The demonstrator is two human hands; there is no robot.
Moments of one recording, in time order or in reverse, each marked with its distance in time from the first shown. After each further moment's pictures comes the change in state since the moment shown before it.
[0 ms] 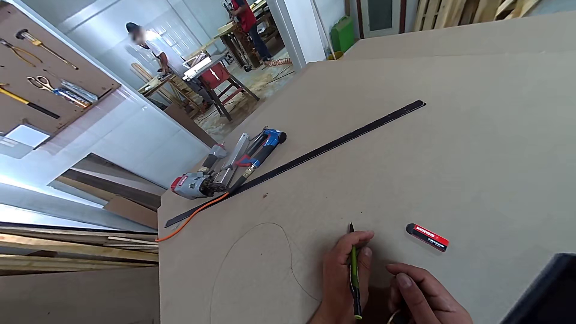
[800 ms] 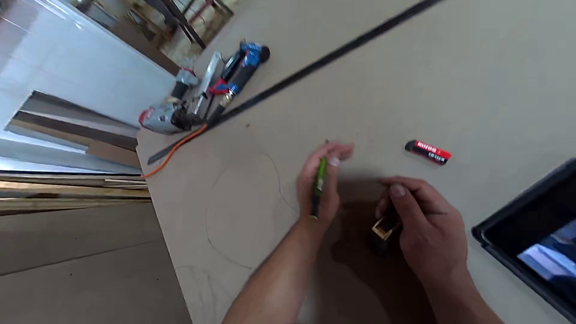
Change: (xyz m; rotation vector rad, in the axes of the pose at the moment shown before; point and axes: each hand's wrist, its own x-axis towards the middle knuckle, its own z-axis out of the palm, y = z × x) left_hand 0.000 0.008 -0.014 -0.093 0.125 -0.070; right_hand -0.001 0.003 -0.003 -0.134 0.016 0.007
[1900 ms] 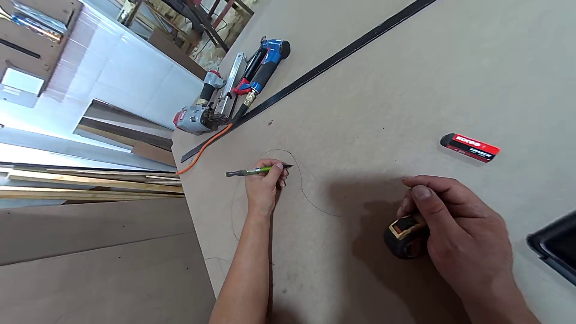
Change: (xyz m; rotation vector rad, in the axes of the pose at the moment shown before) left_hand 0.000 -0.027 -0.162 0.128 0.255 -0.266; right_hand -0.002 0.000 0.003 -0.056 -0.013 -0.001
